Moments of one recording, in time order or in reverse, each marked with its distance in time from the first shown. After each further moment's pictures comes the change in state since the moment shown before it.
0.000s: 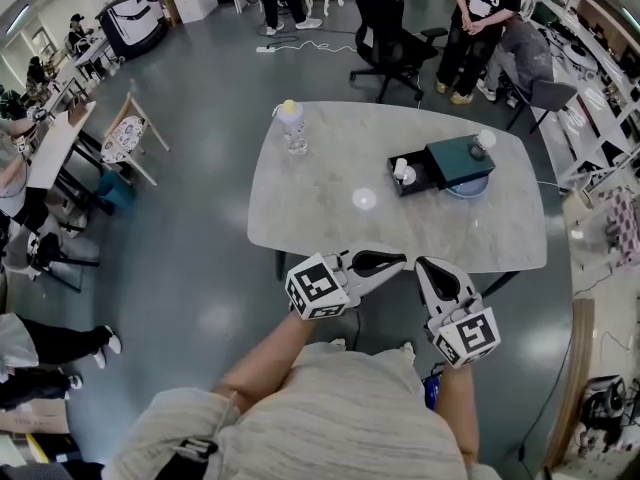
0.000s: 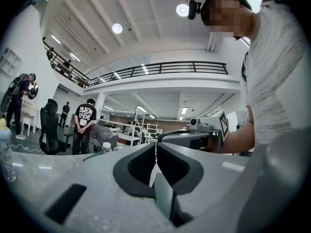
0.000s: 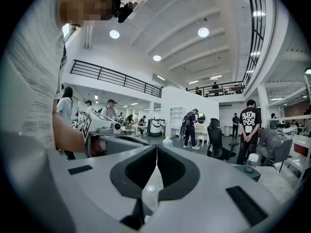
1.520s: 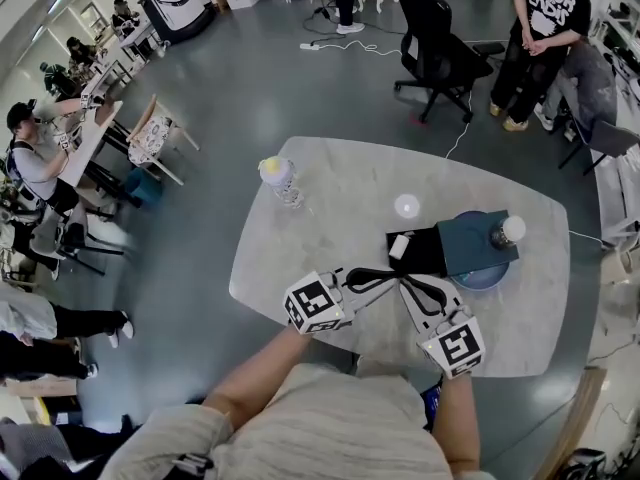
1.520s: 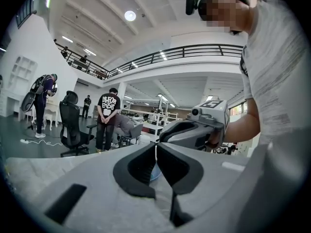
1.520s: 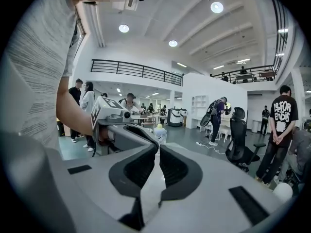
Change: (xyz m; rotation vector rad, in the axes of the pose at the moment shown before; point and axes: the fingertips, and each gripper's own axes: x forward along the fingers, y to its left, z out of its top) left arm 0.128 0.265 -0.036 -0.054 0.152 0.233; right arm 0.168 -0.228 -0.054 -0.053 0.150 0.323
